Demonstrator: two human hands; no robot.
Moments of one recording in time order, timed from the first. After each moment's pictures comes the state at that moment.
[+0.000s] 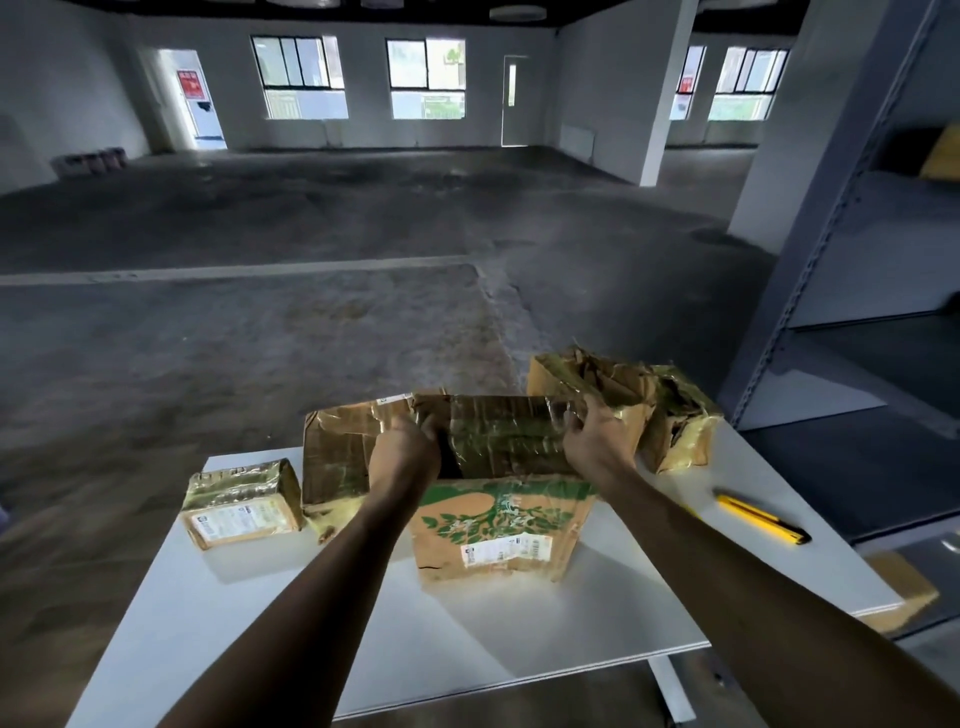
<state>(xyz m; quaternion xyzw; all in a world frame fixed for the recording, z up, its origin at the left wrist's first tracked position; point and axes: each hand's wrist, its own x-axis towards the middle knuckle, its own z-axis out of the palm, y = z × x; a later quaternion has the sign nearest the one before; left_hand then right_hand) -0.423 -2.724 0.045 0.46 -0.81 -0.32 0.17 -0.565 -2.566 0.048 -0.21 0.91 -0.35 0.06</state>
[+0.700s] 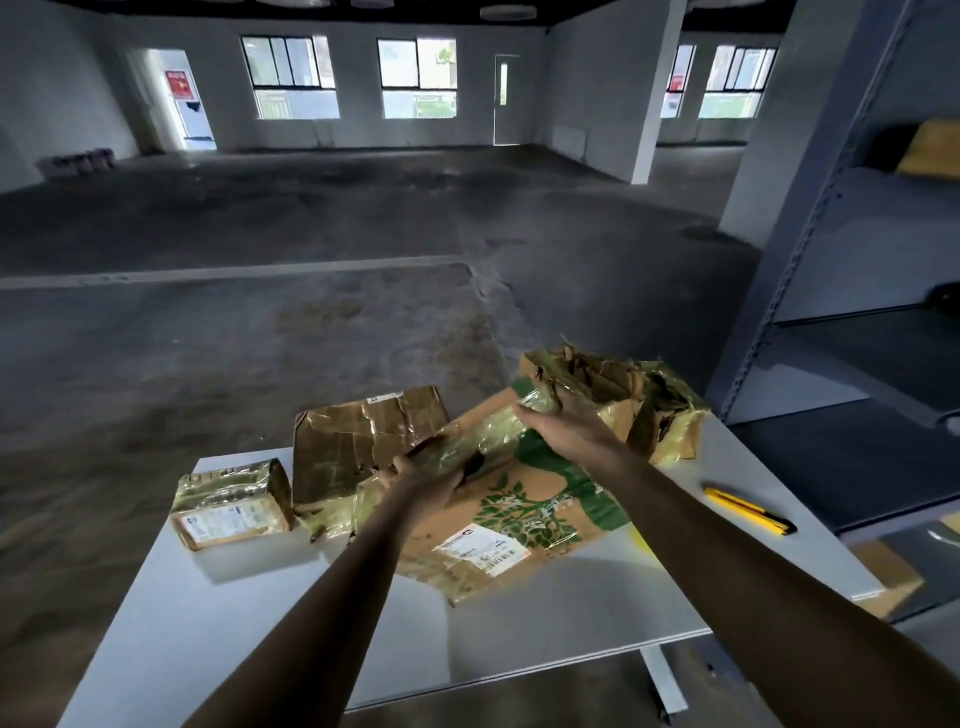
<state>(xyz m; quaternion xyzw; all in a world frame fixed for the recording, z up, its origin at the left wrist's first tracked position) -0.421 -2.703 0.008 0.49 -0.75 -0.45 0.00 -0.561 -2.564 0.072 -0.22 0.87 -0.38 0.21</state>
